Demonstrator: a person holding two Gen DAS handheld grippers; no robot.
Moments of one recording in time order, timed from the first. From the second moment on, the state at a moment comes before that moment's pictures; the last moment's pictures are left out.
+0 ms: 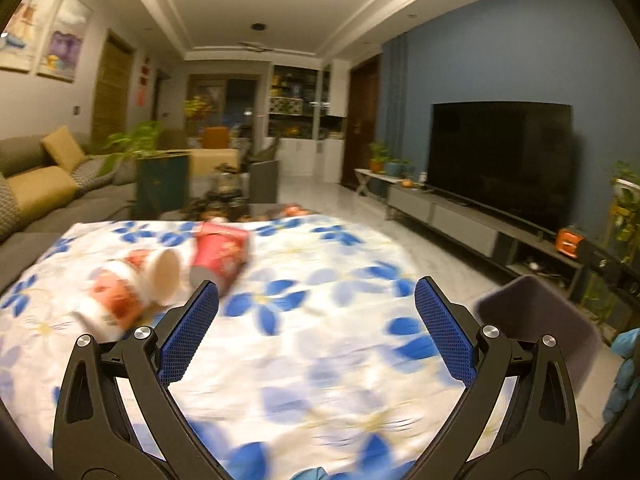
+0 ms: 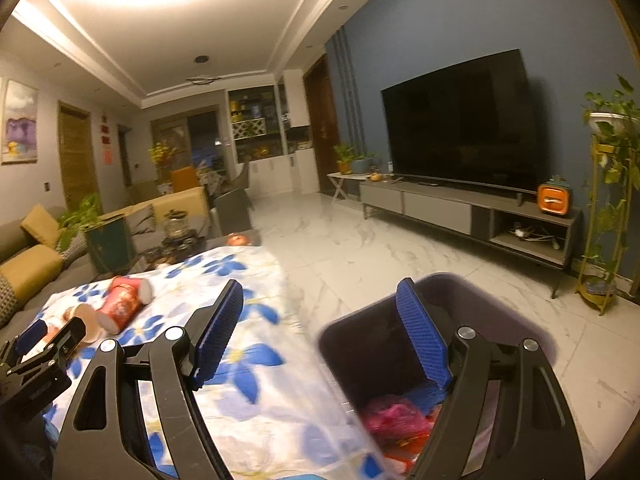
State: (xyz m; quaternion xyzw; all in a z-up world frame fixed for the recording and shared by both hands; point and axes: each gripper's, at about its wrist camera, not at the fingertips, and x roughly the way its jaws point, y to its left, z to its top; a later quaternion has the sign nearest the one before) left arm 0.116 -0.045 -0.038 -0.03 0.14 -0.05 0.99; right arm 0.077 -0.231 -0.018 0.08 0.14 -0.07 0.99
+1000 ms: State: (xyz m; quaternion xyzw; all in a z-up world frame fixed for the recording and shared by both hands) left arm 0.169 0.137 -0.066 -0.08 0.23 0.08 0.97; right arm 0.123 -0.075 -0.018 0.04 0.15 0.10 0.98
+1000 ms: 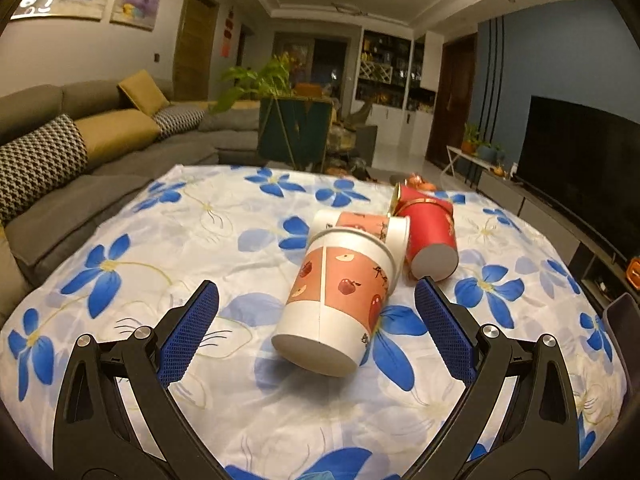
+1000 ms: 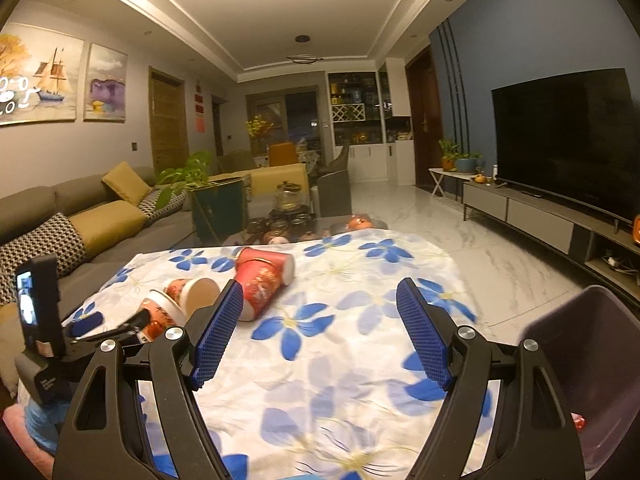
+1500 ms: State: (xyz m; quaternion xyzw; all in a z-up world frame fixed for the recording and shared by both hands) left arm 0.192 0.150 -0.088 -0.13 0.29 0.02 0.95; right arm 0.150 -0.032 -0.031 0.02 0.18 0.14 0.97
